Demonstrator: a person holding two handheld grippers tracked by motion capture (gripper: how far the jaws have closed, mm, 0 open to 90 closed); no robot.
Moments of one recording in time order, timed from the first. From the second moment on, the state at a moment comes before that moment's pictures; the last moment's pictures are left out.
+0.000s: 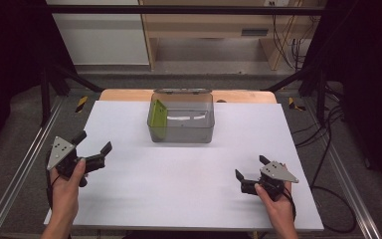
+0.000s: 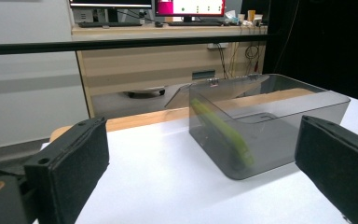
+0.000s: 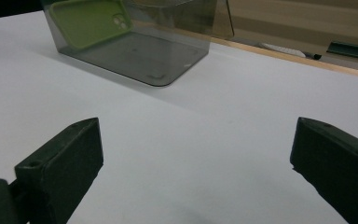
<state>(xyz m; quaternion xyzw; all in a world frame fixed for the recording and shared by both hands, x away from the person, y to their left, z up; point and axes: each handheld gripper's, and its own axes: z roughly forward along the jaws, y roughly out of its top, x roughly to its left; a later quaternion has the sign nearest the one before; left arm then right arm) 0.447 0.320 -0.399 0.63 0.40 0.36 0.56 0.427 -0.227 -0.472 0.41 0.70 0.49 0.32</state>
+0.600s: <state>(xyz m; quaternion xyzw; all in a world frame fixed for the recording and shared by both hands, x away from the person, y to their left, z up) 0.435 0.345 -0.406 0.63 0.41 0.37 0.55 0.427 -0.226 -0.473 0.41 0.71 0.49 0.32</state>
